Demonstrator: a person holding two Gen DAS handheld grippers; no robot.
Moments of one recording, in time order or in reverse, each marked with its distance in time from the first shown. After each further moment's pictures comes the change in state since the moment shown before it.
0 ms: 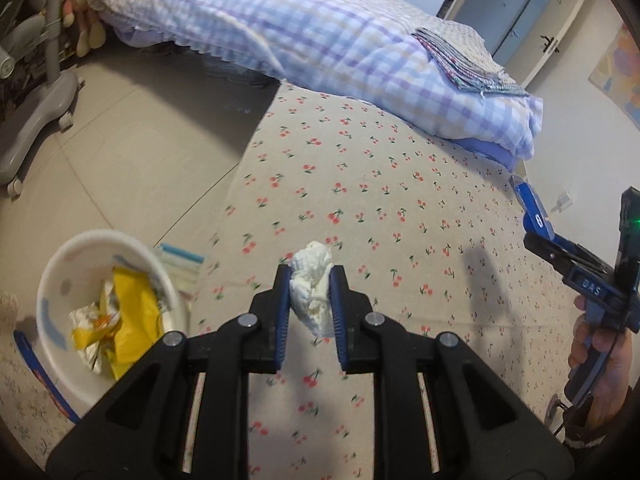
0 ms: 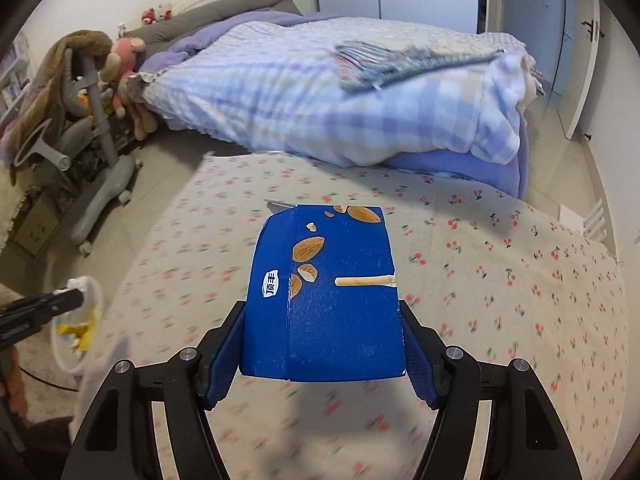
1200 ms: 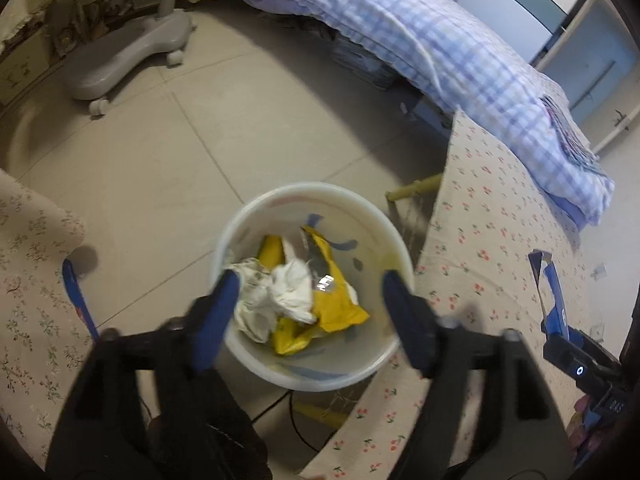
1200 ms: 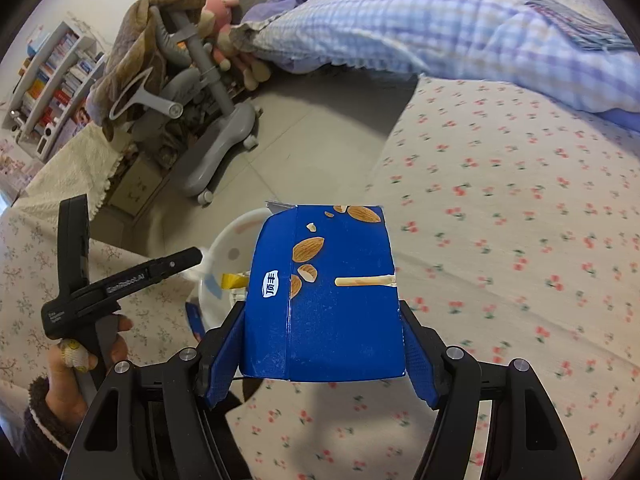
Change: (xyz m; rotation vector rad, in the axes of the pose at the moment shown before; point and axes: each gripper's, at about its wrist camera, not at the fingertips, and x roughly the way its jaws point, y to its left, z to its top) left arm -0.039 0.180 -0.035 -0.267 0.001 0.173; right arm 0.028 0.224 -0.041 -0.029 0.193 0.387
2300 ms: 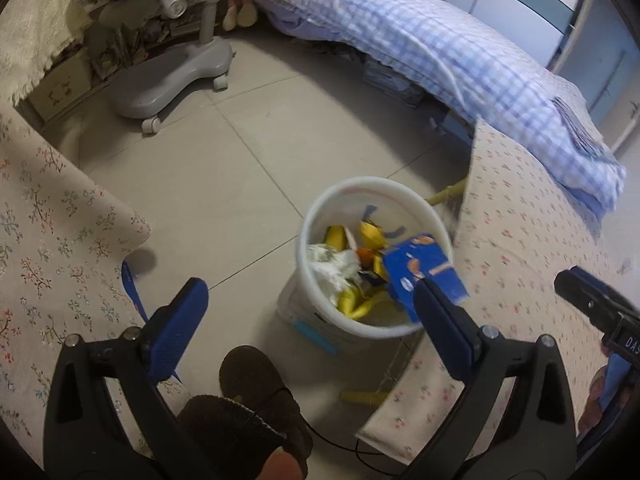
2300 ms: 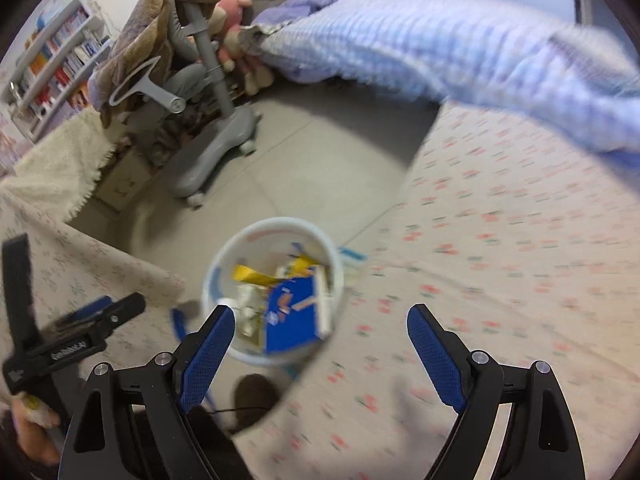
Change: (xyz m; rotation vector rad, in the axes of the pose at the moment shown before) left arm -0.065 0.019 -0.041 0.057 -0.090 0.122; right arm -0.008 0.054 -0.012 -0.078 -0.082 -0.145
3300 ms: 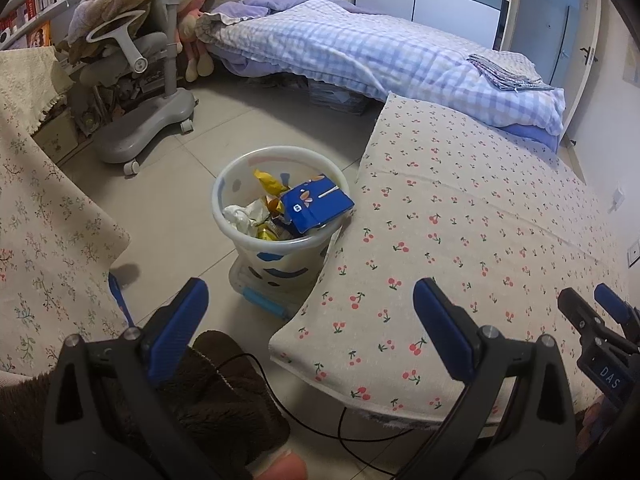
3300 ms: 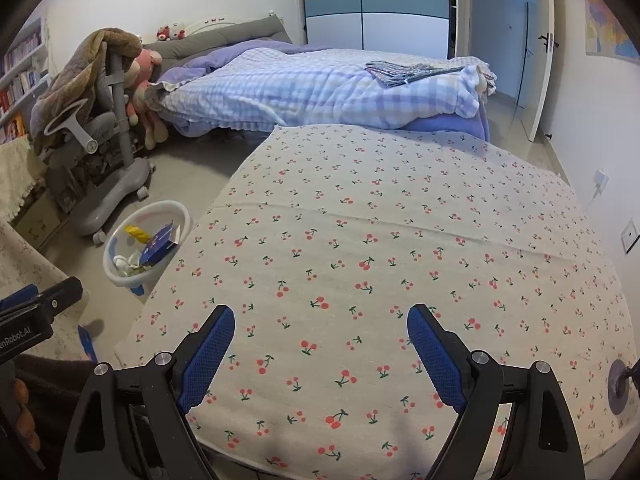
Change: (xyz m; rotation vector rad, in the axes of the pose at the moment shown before) left arm -0.053 -0.096 -0.117 0.153 -0.163 -0.006; right arm -0.110 -0.069 -0.176 0.128 -0.237 -0.365
